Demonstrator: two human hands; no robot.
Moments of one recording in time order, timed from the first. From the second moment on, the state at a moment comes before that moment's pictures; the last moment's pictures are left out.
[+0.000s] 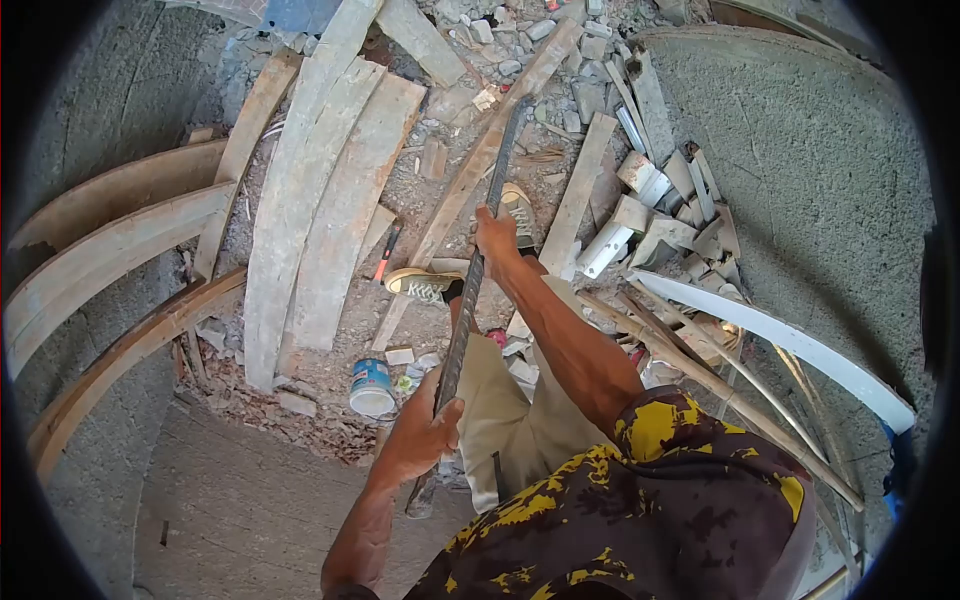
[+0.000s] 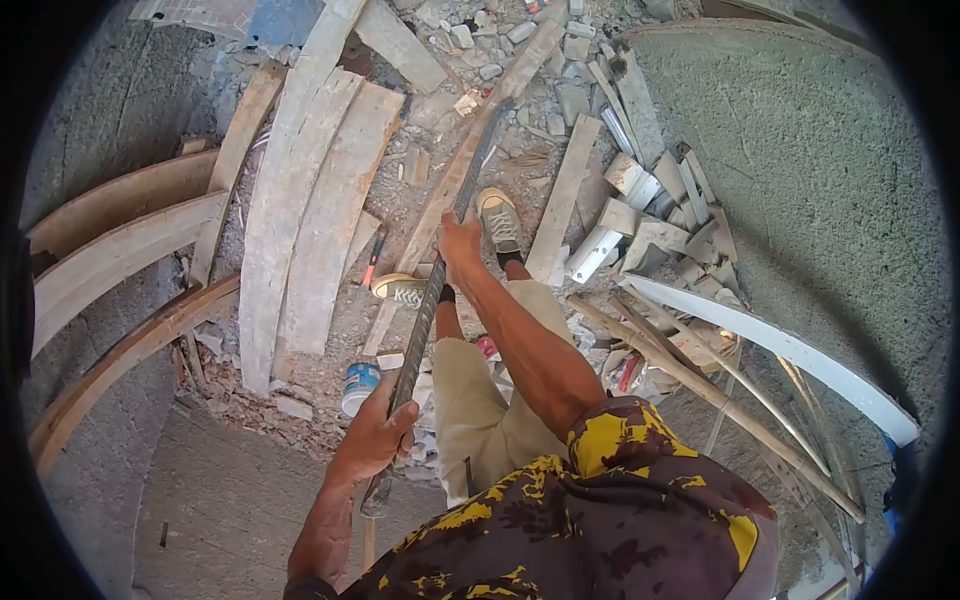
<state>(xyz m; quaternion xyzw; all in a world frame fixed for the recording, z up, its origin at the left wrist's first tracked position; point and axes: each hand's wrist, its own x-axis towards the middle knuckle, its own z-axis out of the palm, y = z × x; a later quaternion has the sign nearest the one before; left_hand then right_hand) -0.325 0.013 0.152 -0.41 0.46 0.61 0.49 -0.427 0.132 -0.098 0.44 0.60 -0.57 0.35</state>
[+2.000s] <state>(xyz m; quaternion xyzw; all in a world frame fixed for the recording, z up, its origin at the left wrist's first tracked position) -0.211 0.058 0.125 -0.47 0.43 0.62 0.46 -0.371 0.160 -0.110 0.45 0.59 -0.60 0.31</state>
